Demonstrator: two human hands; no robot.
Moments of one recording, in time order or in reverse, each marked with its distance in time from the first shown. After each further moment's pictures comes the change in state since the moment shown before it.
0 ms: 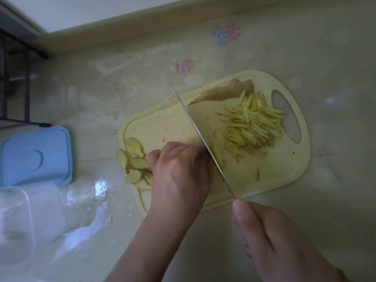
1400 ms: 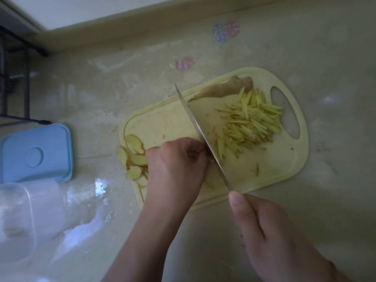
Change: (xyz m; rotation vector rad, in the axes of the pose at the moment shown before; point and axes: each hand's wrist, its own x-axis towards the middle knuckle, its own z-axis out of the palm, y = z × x) left_hand 0.013 0.005 -0.014 -0.171 -0.134 -0.300; right_hand 0.000 -0.006 0.003 -0.059 -0.003 -0.059
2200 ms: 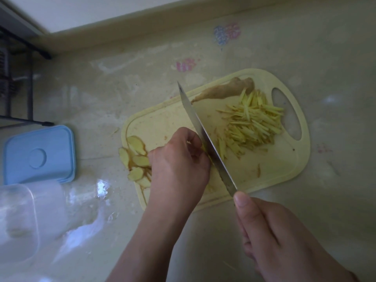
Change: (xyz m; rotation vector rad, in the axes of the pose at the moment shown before) left_hand -0.002 0.008 0.002 -0.056 0.024 -0.052; right_hand -0.002 0.005 -0.003 0.154 -0.090 0.045
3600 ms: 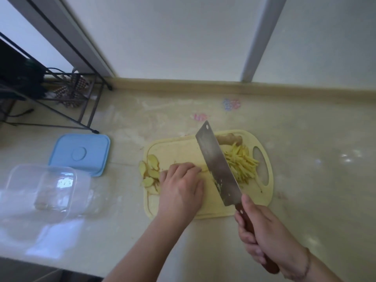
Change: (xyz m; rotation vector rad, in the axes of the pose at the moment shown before) left_hand -0.019 -0.020 0.017 0.295 0.253 0.324; right_hand 0.022 0.016 -0.062 0.327 -0.314 0.068
